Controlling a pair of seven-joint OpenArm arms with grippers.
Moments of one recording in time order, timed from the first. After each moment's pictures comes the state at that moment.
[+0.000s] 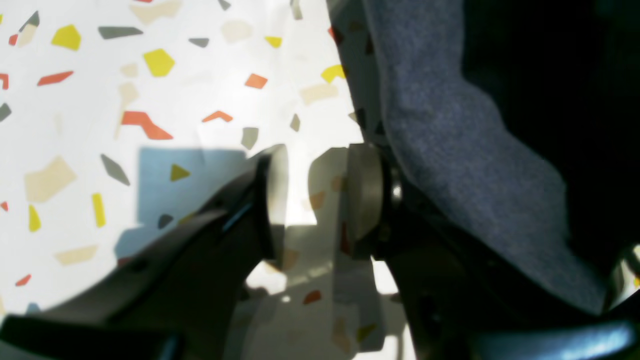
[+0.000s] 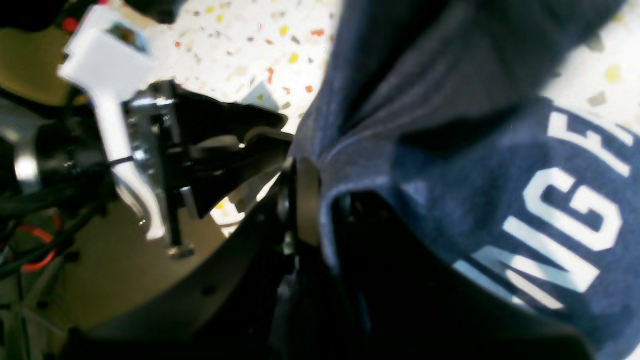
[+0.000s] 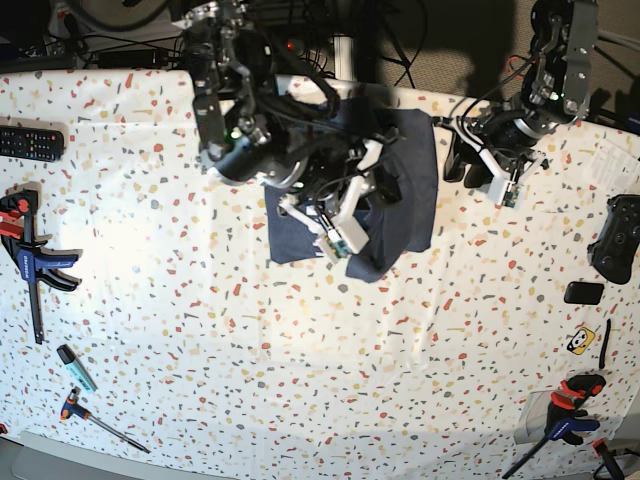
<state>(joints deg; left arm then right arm) 15.6 -16.4 2.4 91.3 -23.2 -20.3 28.0 -4.5 -5.0 -14.0 104.1 22.0 25.9 -57.1</state>
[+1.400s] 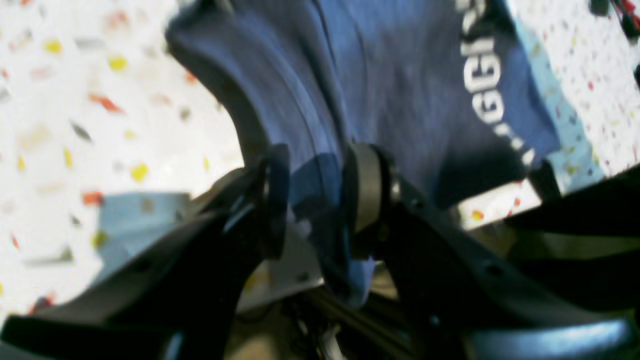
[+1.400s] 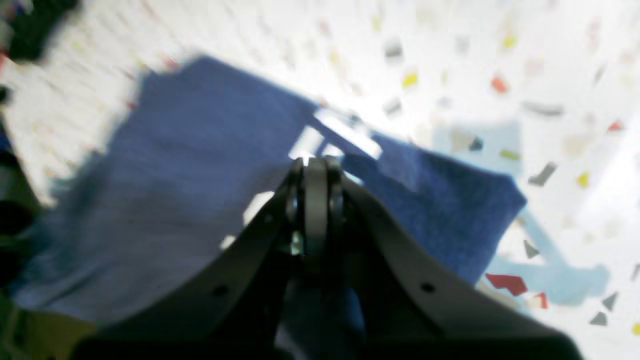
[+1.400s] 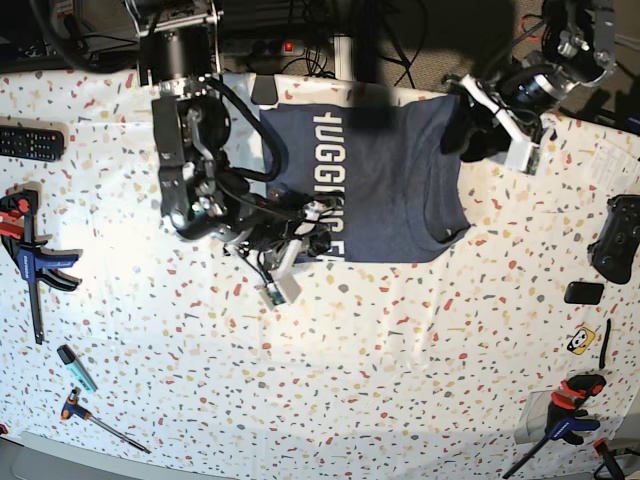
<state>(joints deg) 28.6 -15.3 -5.7 108.3 -33.1 -26.7 33.4 8.5 1.1 -5.7 84.0 22.4 28.6 -52.3</state>
